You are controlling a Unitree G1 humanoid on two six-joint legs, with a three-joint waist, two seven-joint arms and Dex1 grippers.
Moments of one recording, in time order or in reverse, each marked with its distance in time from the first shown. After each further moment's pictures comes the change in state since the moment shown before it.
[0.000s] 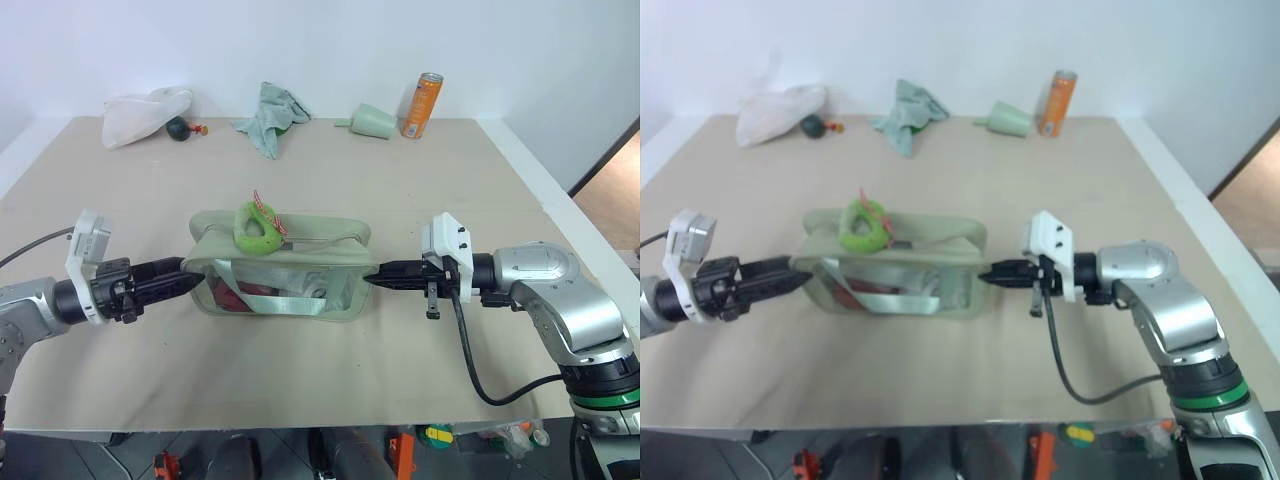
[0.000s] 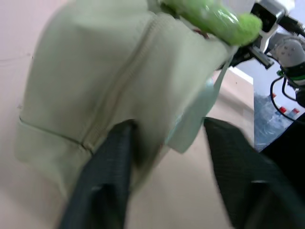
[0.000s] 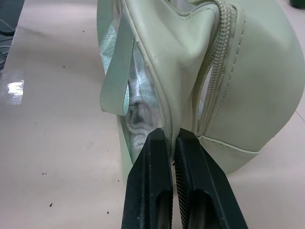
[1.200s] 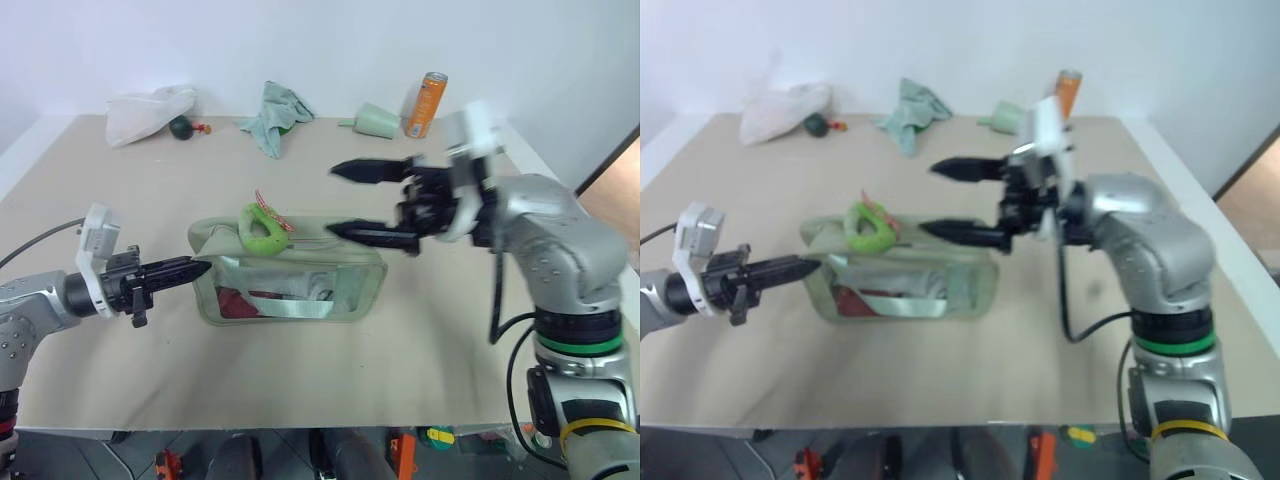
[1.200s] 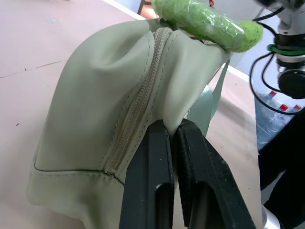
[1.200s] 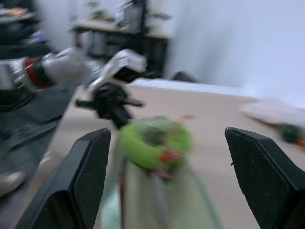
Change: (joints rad) left arm -0.026 -0.035 -0.039 -0.030 0.030 -0.026 0.001; right arm -0.362 0.199 0.034 -0.012 0.190 0.109 -0.078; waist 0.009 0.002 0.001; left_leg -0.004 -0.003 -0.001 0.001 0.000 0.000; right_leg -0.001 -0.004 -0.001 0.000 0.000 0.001
